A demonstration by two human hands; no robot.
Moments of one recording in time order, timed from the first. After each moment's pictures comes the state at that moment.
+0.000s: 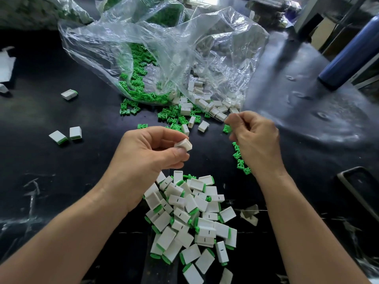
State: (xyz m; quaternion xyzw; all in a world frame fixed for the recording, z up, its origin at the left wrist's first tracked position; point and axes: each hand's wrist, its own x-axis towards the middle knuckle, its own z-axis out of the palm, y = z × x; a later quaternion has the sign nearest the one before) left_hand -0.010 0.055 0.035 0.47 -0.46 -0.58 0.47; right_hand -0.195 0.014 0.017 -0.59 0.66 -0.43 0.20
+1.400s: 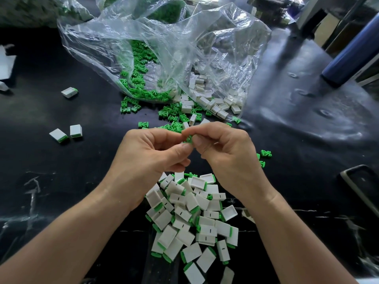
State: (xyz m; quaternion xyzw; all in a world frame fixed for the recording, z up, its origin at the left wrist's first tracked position) left_hand -0.013 0.056 0.033 0.48 -0.47 -0.58 0.47; right_hand -0.154 0.049 0.028 -0.69 0.49 -0.42 0.33
